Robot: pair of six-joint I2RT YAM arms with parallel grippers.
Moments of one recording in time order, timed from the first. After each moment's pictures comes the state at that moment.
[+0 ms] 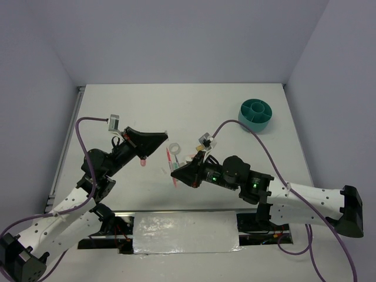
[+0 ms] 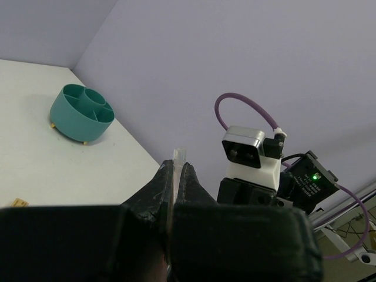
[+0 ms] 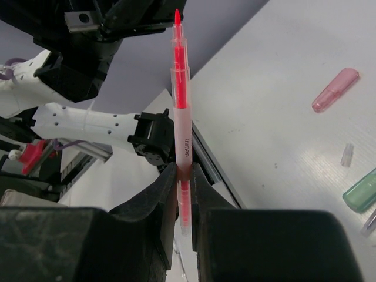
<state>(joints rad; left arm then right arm) -0.59 0.71 0.53 0.53 0.27 -0.87 1.20 0.90 0.65 0.21 0.03 0.67</state>
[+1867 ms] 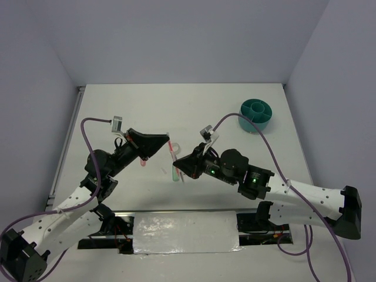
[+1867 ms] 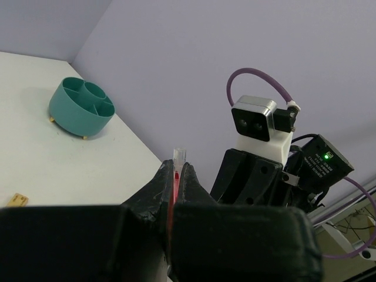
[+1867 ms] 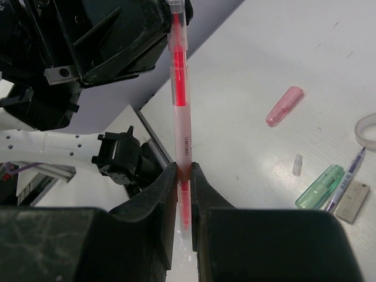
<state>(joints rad) -0.59 0.74 0.49 0.60 0.29 -0.88 1.14 0.94 0.73 0.13 0.11 0.59</state>
